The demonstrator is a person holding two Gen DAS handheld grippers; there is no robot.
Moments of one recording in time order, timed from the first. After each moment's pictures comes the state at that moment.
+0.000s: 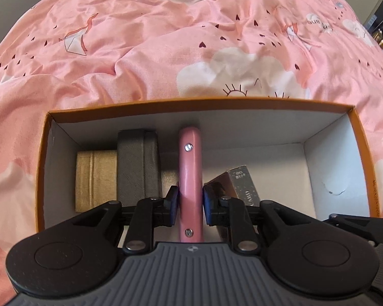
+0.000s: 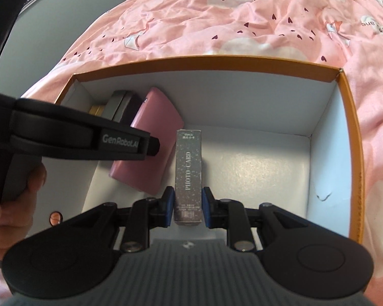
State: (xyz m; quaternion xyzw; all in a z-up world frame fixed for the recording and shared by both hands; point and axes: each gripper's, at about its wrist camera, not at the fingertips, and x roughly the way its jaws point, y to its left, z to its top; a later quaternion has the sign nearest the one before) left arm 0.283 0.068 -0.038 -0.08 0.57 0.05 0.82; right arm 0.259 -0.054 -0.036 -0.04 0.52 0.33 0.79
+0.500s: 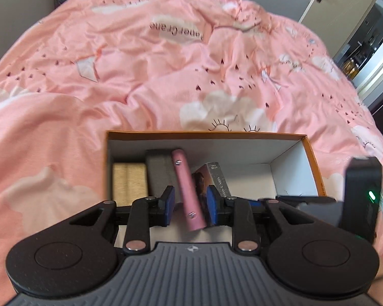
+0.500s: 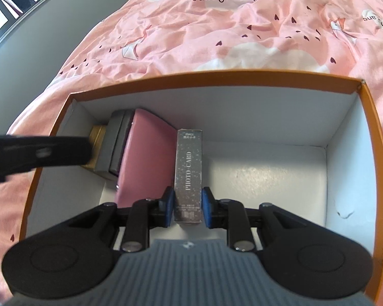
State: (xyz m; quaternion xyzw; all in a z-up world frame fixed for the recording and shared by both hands) left arm 0.227 0.114 0.030 -0.13 0.49 0.00 0.86; right arm 0.272 -0.029 -0.038 -0.01 0.52 0.32 0.79
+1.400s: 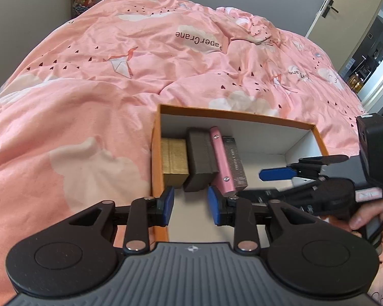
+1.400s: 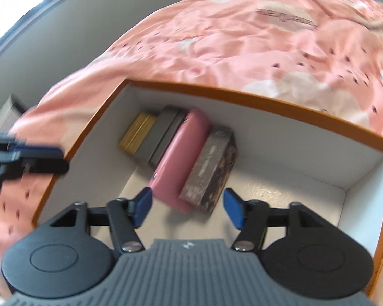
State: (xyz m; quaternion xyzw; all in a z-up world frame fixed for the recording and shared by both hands) left arm 0.159 0.146 0.024 -0.14 0.46 0.03 0.87; right arm 0.262 -0.019 -0.020 -0.10 0.47 0.45 0.75
